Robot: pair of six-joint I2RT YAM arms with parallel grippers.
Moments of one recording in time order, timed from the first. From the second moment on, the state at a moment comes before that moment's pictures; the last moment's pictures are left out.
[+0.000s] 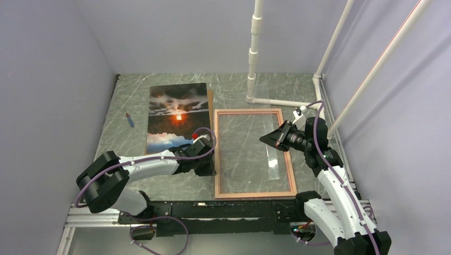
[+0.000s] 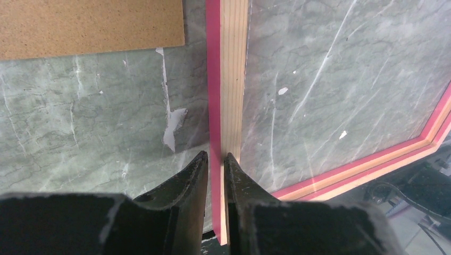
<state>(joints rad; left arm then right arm) -0.90 1.41 0.68 -0.28 -0.01 -1.01 0.16 0.78 0.67 -0.36 -0.63 0.86</state>
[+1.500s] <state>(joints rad) -0.90 1.43 0.70 -0.30 -0.01 -1.01 0.16 0.86 0.75 -0.46 -0.60 0.74</state>
